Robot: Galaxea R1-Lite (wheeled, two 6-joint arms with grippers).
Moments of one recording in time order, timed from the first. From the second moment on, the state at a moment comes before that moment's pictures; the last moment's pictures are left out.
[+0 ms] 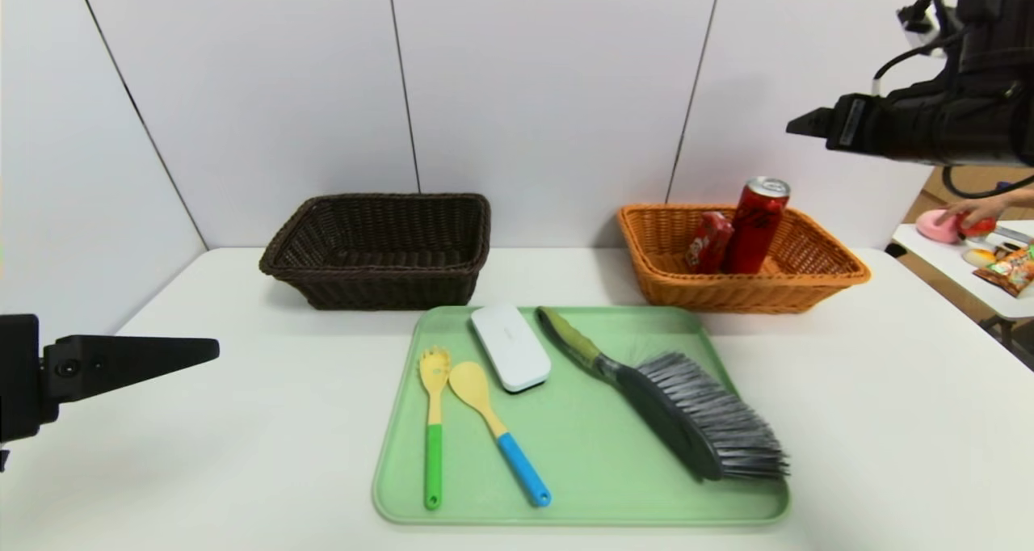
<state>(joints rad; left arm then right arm) -0.17 1.03 -1.00 0.50 -0.25 -0.30 0.04 1.76 -1.55 0.07 -0.10 0.14</state>
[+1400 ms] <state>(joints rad) -0.89 2.02 -1.98 1.07 0.24 -0.97 0.19 1.68 -1.77 1.07 0.12 0.21</state>
